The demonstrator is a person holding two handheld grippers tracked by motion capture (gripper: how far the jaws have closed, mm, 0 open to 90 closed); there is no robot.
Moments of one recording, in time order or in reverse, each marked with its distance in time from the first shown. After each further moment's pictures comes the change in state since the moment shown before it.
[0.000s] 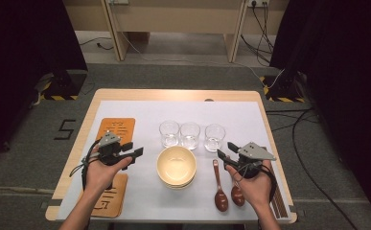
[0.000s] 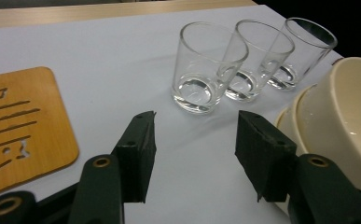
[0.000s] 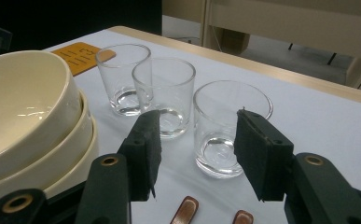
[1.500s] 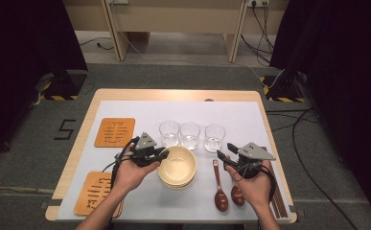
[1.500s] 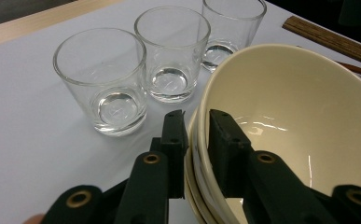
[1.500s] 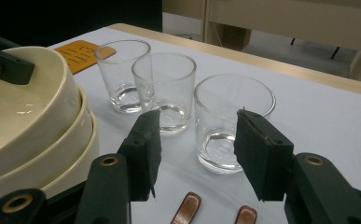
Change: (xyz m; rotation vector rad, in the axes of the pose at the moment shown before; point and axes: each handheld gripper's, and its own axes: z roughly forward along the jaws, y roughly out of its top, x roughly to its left) left arm -0.067 0.015 0.042 0.091 -0.097 0.231; right arm -0.001 -0.003 0.002 0.010 0.004 0.013
